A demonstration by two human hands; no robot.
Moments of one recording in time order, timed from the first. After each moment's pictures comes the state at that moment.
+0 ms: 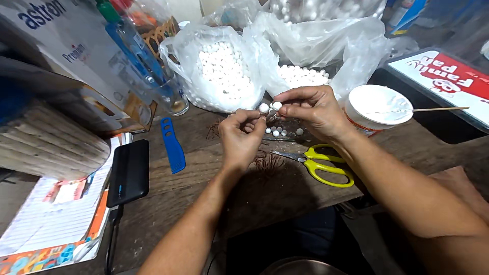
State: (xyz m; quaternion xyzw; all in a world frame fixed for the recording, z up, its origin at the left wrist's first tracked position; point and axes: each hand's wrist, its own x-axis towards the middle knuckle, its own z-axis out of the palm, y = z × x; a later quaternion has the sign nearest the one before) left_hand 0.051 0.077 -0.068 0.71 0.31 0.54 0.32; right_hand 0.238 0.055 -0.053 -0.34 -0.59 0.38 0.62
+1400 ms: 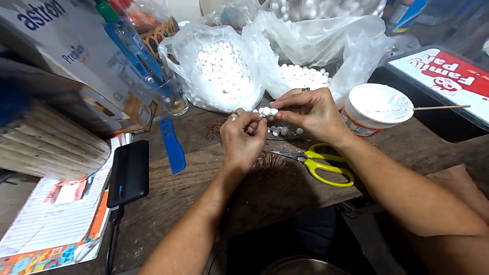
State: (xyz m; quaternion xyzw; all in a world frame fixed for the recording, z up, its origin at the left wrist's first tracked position) left_hand 0.053 0.080 -0.075 0.76 0.31 0.54 0.19; right_hand 0.236 0.050 -0.053 -0.39 -0.70 0.22 0.56
